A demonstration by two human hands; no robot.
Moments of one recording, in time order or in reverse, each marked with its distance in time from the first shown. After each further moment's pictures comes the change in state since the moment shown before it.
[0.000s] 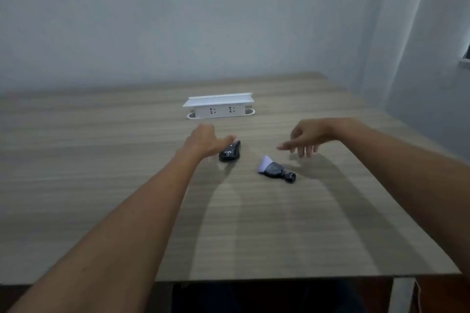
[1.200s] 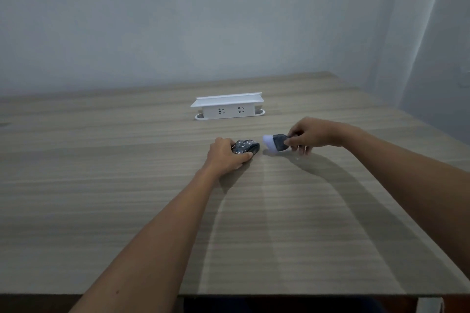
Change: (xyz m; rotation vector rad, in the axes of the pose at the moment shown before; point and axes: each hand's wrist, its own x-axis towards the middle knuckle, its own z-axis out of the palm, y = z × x) left_hand -0.001 -0.018 0.048 -0.248 0.007 0.010; right_hand 0.033 -0.009 0.022 0.252 0.160 -0.142
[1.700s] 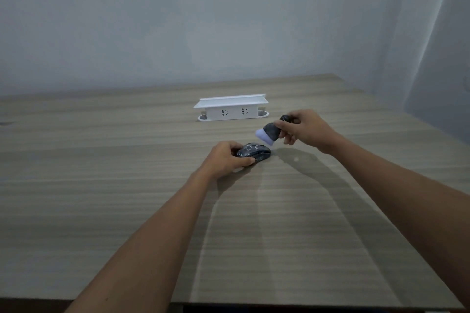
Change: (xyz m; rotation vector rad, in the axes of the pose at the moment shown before) left_hand 0.009 -0.020 -0.004 -0.177 -0.162 0.055; right_hand 0.014 -0.018 0.023 0.389 0.378 -0.201
